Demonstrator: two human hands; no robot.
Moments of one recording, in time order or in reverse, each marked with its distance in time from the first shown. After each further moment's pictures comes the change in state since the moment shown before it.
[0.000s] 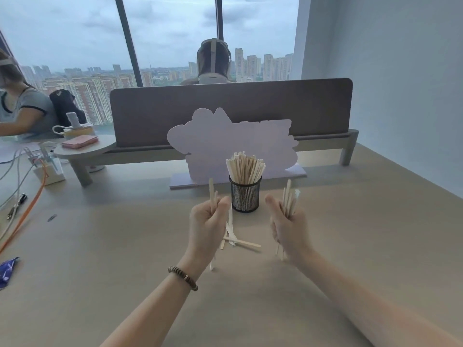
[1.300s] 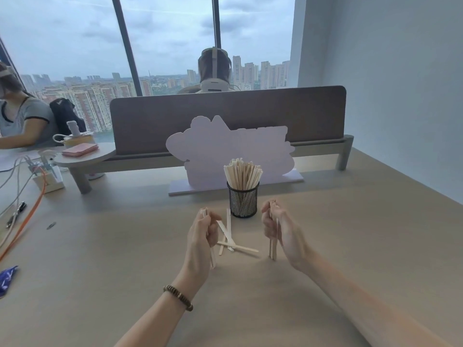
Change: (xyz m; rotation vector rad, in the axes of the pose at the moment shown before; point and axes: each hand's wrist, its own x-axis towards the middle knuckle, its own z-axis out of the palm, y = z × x) left_hand -0.012 -0.021 -0.007 -0.275 0.029 -0.180; right_hand 0.004 0.001 -0.008 0.241 -0.303 0.066
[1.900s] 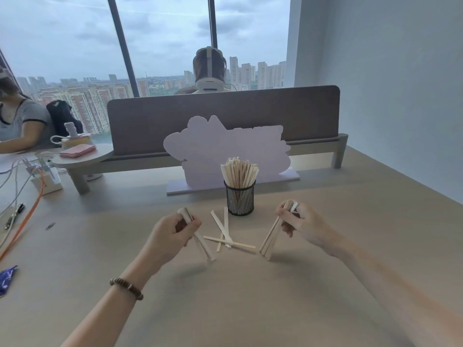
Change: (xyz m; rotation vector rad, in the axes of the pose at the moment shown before) left_hand 0.024 0.021 -0.072 0.677 -0.181 -0.010; right_hand 0.000 -0.025 -0.058 -0.550 -0.049 0.112
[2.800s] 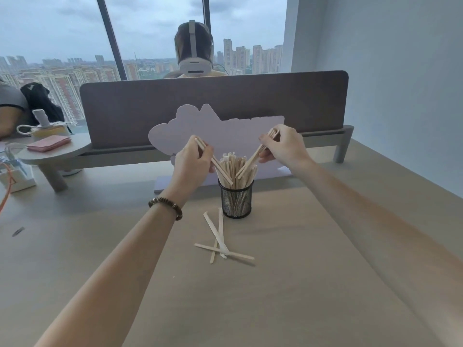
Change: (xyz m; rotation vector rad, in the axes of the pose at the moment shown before) left_hand 0.144 0.083 0.039 0.088 0.255 0.127; right_hand 0.152 -0.072 -0.023 -0.103 0.353 -0.077
